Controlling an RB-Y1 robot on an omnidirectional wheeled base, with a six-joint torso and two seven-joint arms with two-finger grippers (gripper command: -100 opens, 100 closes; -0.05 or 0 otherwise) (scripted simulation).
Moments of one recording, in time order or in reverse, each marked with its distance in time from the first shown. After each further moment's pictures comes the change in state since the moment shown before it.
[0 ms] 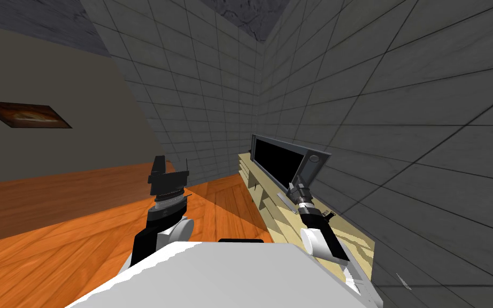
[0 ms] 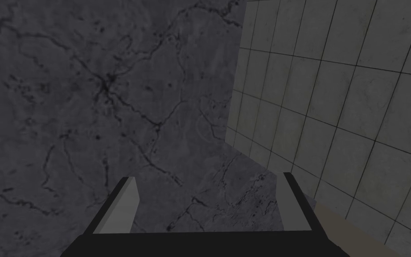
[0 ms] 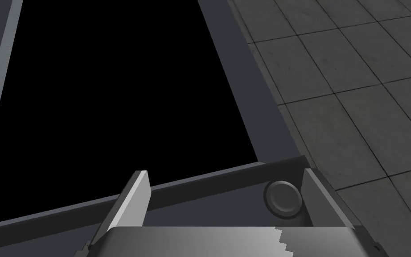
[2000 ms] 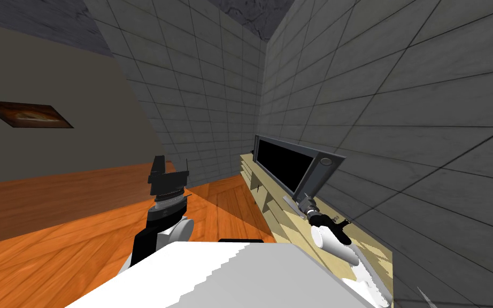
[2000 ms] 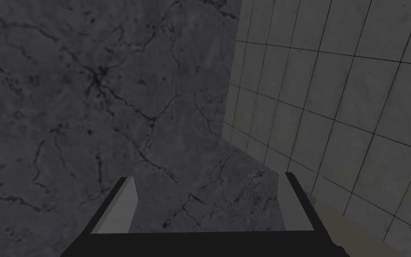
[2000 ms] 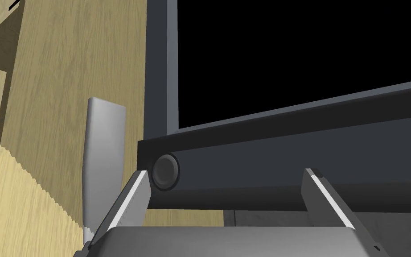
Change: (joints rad) left arm 0.000 0.000 0.000 0.000 0.000 0.000 0.000; right arm -0.096 -0.053 -0.182 0.249 -0.149 0.512 -0.216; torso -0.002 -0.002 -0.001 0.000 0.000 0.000
